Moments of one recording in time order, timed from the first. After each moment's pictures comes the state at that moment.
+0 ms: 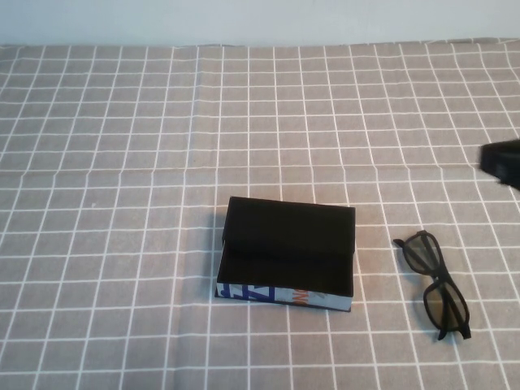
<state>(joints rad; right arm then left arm) 0.26 1.02 -0.92 0.41 0.60 -0.11 -0.06 -0.02 0.02 0.04 0.37 0.08</state>
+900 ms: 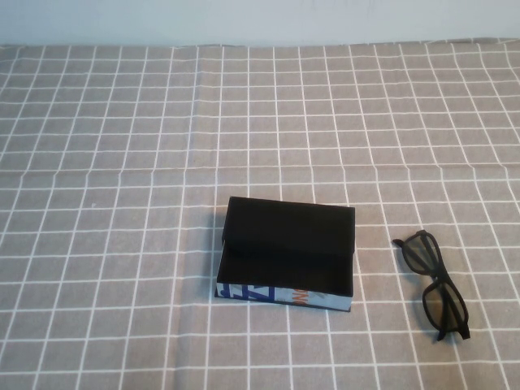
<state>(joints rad) 0.26 0.25 0.01 0.43 -0.22 -0.22 -0.06 -0.02 0.02 0.04 0.37 0.08</state>
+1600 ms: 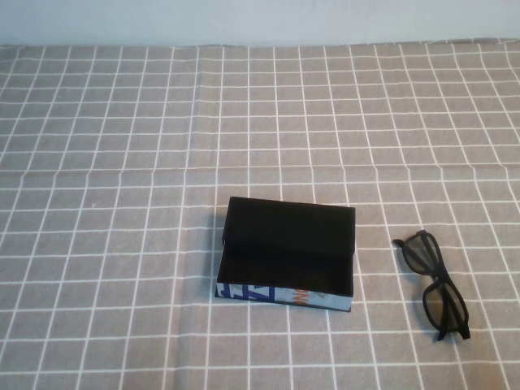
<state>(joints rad) -0.01 -0.01 0.03 0.15 0.22 0.02 -0.06 -0.02 0.02 0.04 0.37 0.08</state>
